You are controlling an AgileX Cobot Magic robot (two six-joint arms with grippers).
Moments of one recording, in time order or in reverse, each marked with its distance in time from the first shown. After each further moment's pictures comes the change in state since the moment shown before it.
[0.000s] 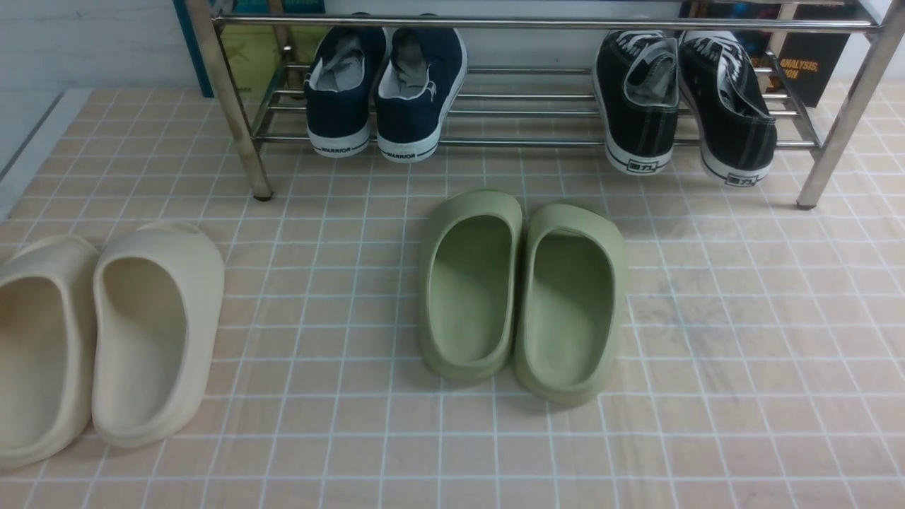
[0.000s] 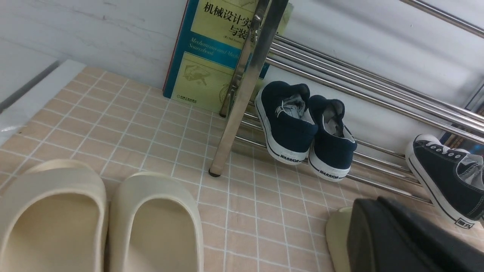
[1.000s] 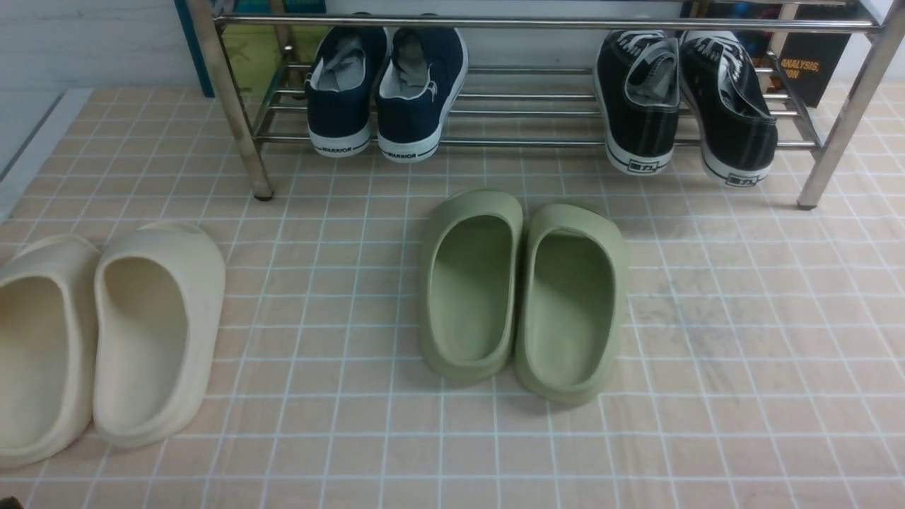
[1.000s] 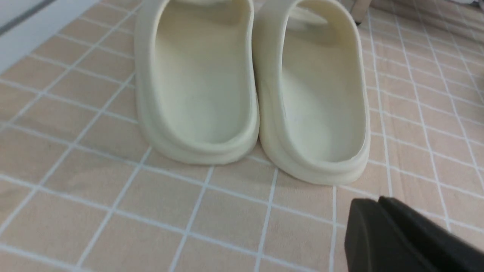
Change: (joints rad) right arm 0.000 0.000 0.000 -0.002 0.000 0.000; left arm 0.048 -0.331 0.484 0.018 0.160 -0.010
